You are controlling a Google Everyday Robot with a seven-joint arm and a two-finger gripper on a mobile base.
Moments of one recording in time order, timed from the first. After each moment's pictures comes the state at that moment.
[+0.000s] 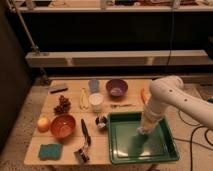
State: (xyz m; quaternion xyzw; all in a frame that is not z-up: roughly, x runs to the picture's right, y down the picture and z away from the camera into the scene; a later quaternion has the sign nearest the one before) arm 0.191 0.178 0.716 -0.38 -0.11 -0.09 0.92
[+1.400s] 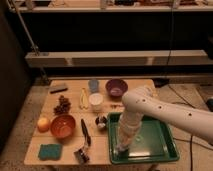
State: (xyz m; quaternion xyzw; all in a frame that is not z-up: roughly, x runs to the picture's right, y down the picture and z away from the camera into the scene) arm 0.091 0.245 0.675 -0.42 -0.19 -0.21 0.86
